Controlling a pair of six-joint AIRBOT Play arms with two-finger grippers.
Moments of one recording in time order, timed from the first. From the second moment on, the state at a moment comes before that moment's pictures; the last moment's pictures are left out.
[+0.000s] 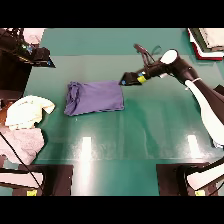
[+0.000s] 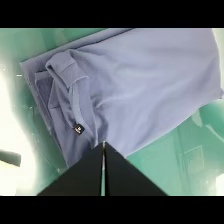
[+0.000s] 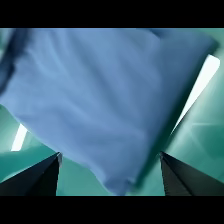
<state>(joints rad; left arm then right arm) 0.04 -1.55 1.93 1.14 -1.57 -1.39 0.24 -1.72 1.56 -0.79 1.16 1.25</state>
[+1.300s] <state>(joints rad) 0.04 -1.55 1.93 1.11 -1.59 -1.38 0.33 -1.92 1.83 -0.65 1.18 1.27</state>
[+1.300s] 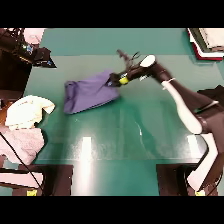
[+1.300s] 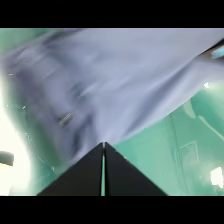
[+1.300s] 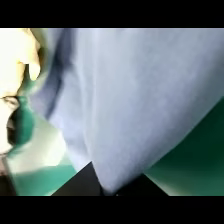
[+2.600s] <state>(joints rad) -0.02 -1.55 1.93 1.06 -1.54 -1.39 -0.84 -1.44 1.84 -1.05 1.45 1.40</state>
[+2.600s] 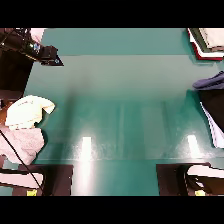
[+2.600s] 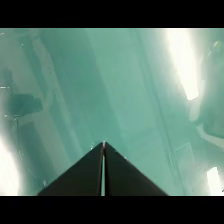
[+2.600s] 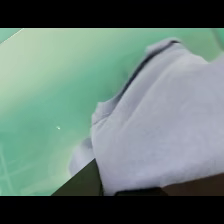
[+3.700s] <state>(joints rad) -0.02 -1.55 1.93 1.06 -1.50 -1.35 -0.89 -1.39 1.84 -1.20 1.83 1.59</state>
